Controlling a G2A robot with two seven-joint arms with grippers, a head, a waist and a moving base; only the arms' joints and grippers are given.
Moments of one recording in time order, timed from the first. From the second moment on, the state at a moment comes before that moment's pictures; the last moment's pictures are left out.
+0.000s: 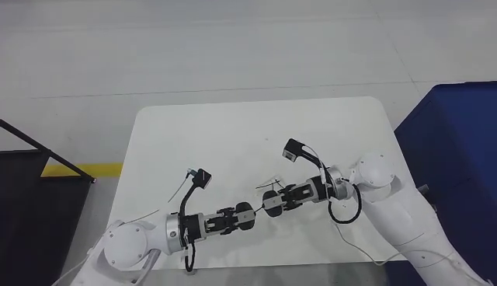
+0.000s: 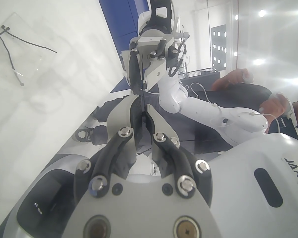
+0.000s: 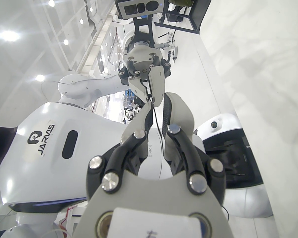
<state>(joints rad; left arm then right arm) 1.48 -1.06 -1.26 -1.98 -0.21 -0.11 -0.93 -1.03 -1.02 1.06 -1.59 0.48 -0.09 1.36</state>
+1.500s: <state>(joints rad) 1.50 -1.04 -1.33 -1.96 -0.30 -0.14 -0.92 -1.09 -0.96 1.37 -1.48 0.62 -0.06 1.32</state>
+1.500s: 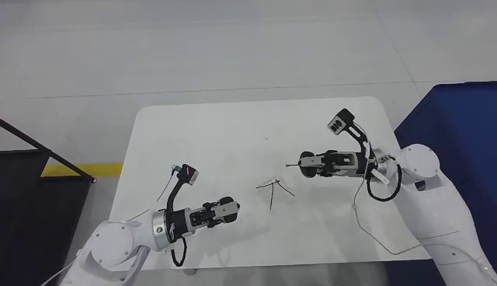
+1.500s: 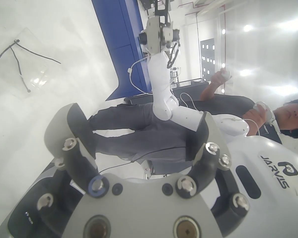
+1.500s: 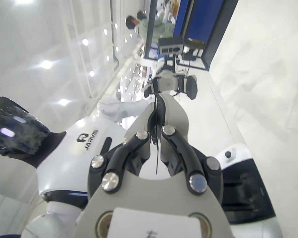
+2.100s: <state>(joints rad) 1.49 -1.04 -1.30 -2.02 -0.33 -0.13 -0.92 -1.13 -0.94 1.52 -1.38 0.65 -0.02 1.32</state>
